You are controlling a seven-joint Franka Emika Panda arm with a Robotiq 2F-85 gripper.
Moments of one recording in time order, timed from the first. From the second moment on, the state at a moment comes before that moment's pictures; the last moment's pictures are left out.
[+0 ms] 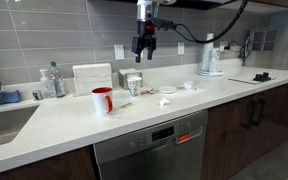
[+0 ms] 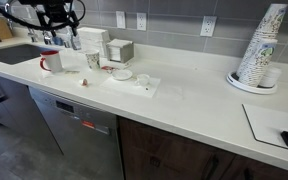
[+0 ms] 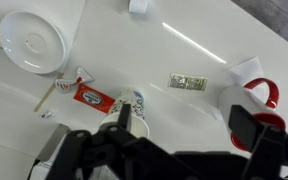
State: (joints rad) arm 0.13 0.06 0.12 -1.89 0.00 2.15 -0.31
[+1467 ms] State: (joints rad) arm 0.13 0.49 0.16 -1.56 -0.11 2.28 -0.44
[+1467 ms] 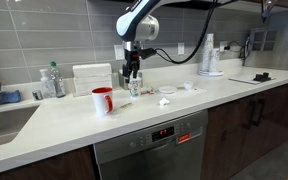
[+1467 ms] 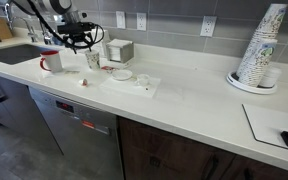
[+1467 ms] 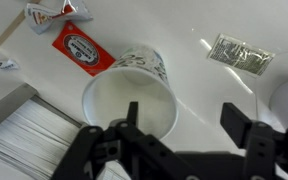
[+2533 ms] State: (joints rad) arm 0.14 0.50 0.16 -1.50 -0.12 2.19 -0.43
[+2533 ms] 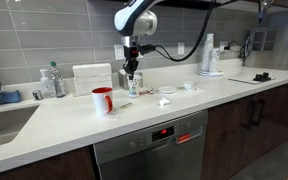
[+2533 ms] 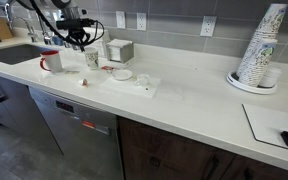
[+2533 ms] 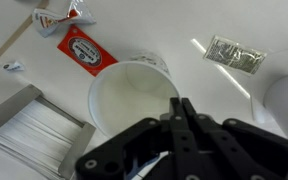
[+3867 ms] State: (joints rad) arm 0.24 0.21 0.29 -1.61 -0.06 2.01 -0.46
